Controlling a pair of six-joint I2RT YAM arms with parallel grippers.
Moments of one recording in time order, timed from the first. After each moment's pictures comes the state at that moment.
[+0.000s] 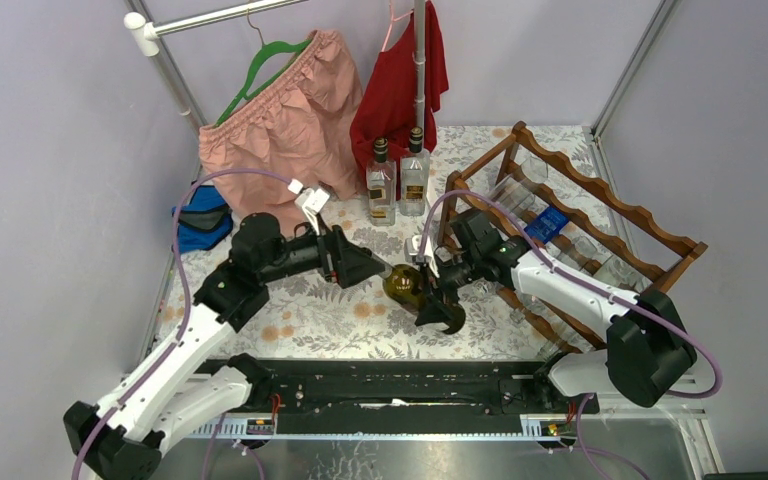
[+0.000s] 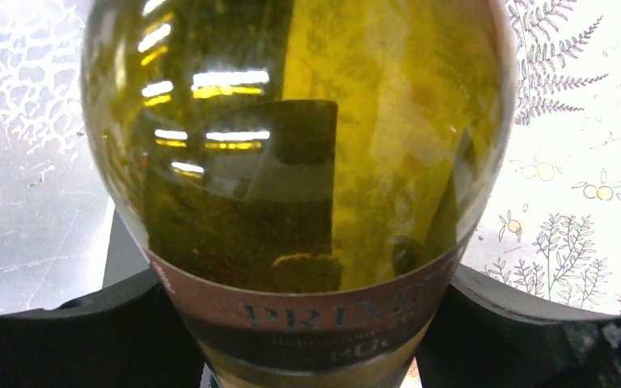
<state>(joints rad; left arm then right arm) -0.56 0.86 0.79 -0.13 0.57 -0.58 0.65 1.35 0.86 -0.45 -0.94 -0.55</state>
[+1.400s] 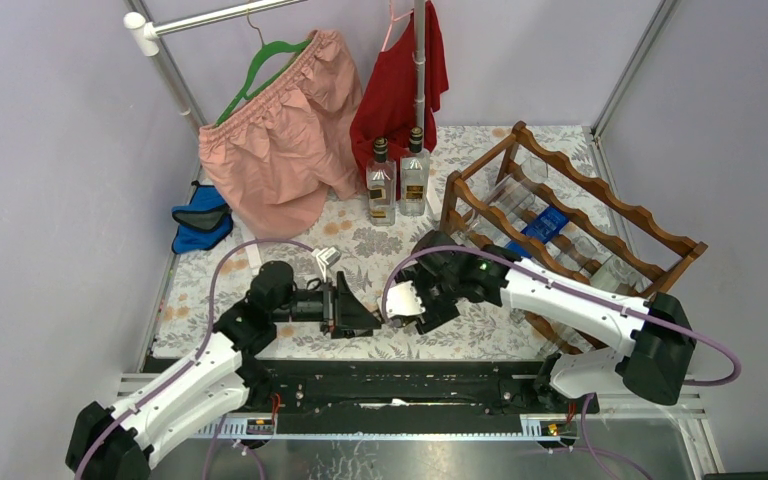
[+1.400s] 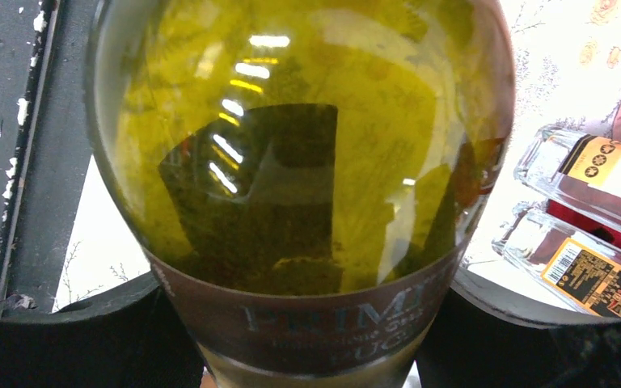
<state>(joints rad) -0.60 0.68 0.35 0.01 0.83 -1.16 0.98 1.33 1.04 -0.78 -0.19 -1.07</state>
